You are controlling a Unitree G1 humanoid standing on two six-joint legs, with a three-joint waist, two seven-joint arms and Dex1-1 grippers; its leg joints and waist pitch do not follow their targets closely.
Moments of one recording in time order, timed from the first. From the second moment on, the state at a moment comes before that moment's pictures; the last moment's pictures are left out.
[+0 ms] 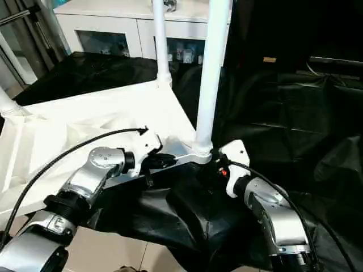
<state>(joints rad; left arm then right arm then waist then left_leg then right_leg) -0.63 0.15 -0.25 0.68 0.08 0.06 -0.93 -0.15 -0.29 0.02 0.01 0.19 0.40 0.66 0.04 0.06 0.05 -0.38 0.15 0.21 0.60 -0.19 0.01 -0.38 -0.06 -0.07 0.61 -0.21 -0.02</state>
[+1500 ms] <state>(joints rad) -0.63 0.15 -0.25 0.68 0.08 0.06 -0.93 -0.15 -0.29 0.02 0.01 0.19 0.40 0.66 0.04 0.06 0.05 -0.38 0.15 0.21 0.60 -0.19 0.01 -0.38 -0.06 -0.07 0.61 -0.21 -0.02</state>
